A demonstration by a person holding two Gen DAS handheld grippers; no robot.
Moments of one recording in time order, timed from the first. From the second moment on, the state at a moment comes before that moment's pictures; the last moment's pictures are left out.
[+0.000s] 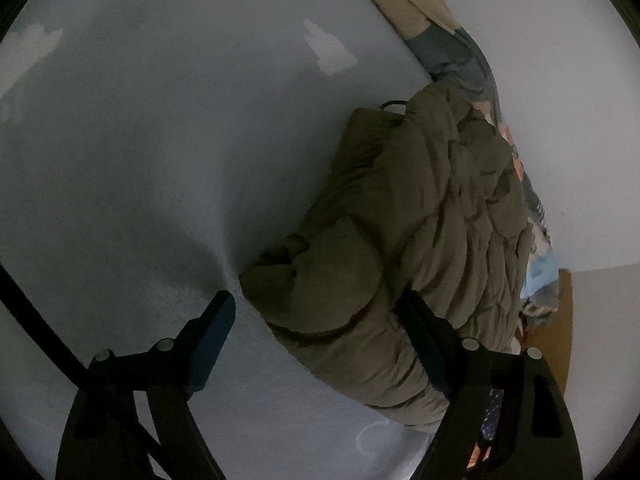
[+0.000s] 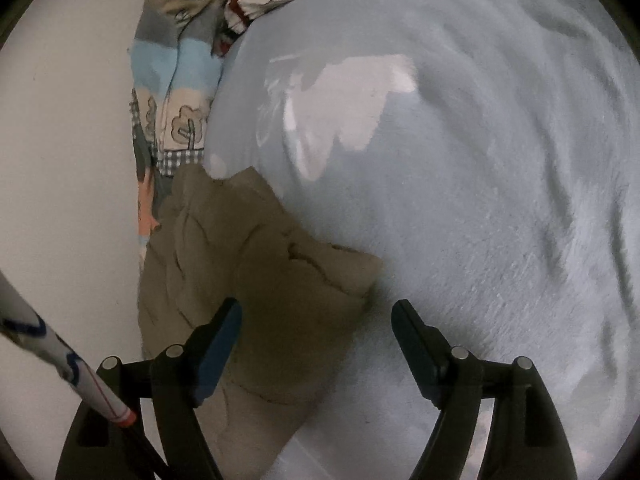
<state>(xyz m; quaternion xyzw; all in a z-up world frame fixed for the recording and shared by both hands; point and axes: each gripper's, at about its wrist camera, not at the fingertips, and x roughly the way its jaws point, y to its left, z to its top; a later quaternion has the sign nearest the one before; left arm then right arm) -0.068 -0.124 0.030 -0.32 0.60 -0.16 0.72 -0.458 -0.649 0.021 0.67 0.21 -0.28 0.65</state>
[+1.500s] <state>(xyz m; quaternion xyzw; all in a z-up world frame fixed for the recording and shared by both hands) -0.134 -0.198 0.137 0.05 0.39 -0.22 0.89 -0.363 -0.531 0.159 0.09 0.34 -0.32 0.88</state>
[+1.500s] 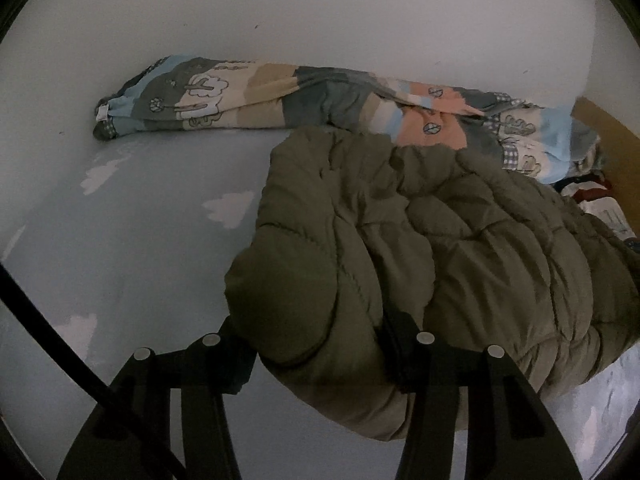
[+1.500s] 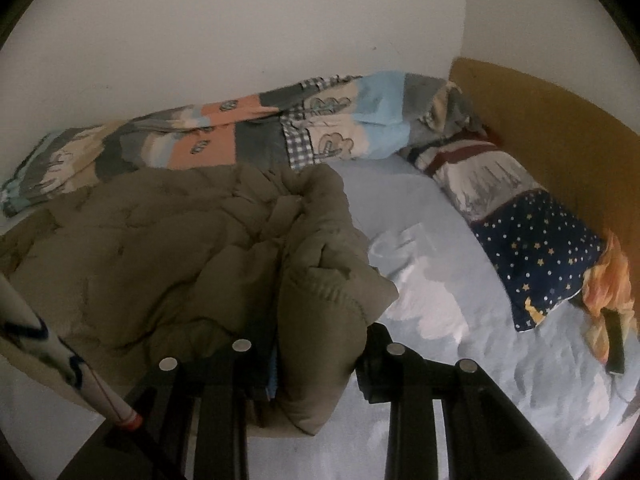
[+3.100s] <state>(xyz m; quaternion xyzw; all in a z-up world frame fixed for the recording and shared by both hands) -0.308 -0.181 0.151 0.11 0.33 -0.32 0.88 -0.448 -0.436 0.141 0.21 0.36 -0.21 0.89</state>
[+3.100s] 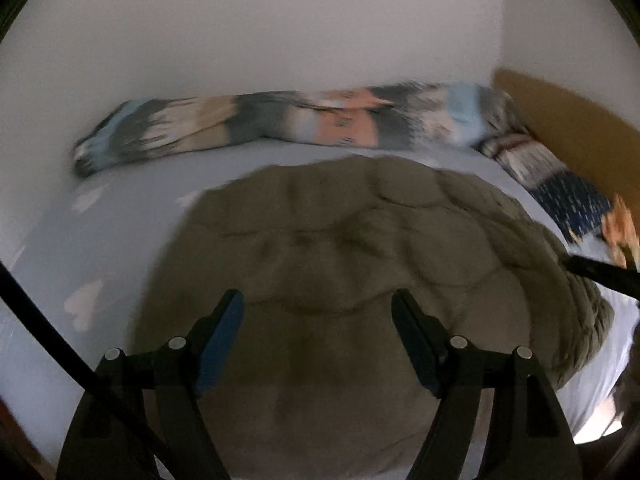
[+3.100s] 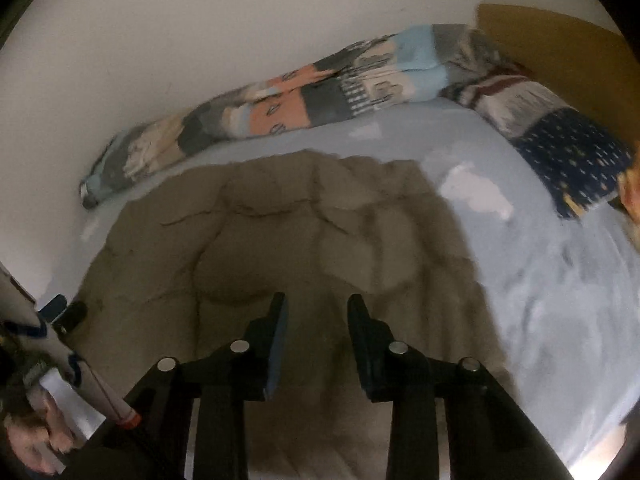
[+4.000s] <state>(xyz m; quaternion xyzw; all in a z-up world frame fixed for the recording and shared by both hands) -0.251 -0.181 0.135 0.09 0.35 -0.19 0.91 -0.349 -0.374 0.117 0.13 0.38 -0.15 0.90</state>
